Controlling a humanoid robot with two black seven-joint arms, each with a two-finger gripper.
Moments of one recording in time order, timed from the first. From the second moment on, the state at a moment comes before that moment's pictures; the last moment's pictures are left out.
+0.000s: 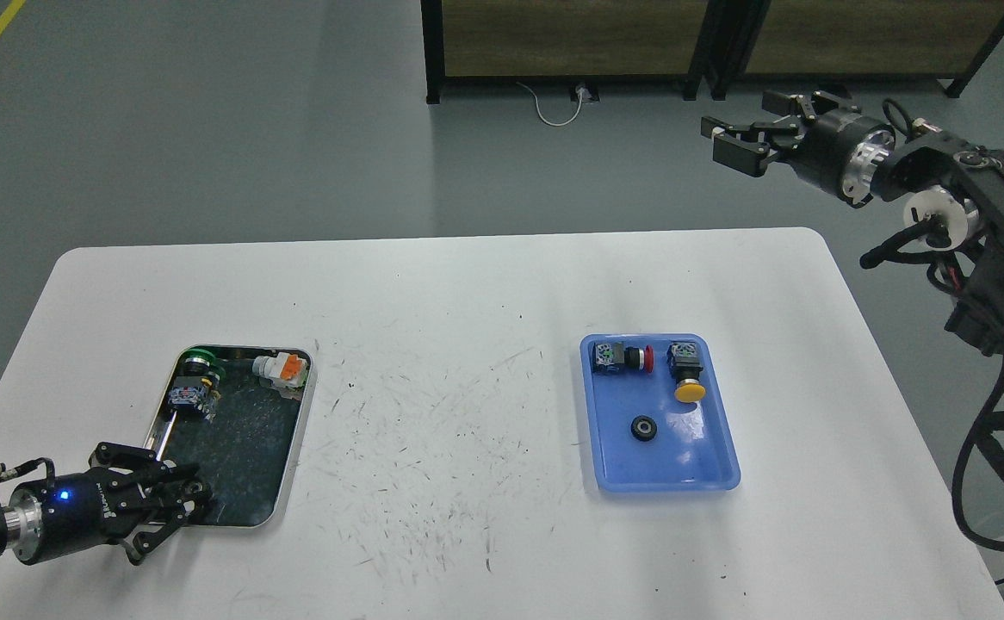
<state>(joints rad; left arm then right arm) -0.55 0.72 -0.01 -0.84 0.84 -0.37 -0.49 0.96 -0.45 0.82 0.54 -0.66 0.49 -0.04</state>
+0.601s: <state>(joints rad) -0.62 0.75 -0.01 -0.87 0.84 -0.40 -0.49 0.96 -0.46 0.82 0.54 -0.66 0.49 -0.04</state>
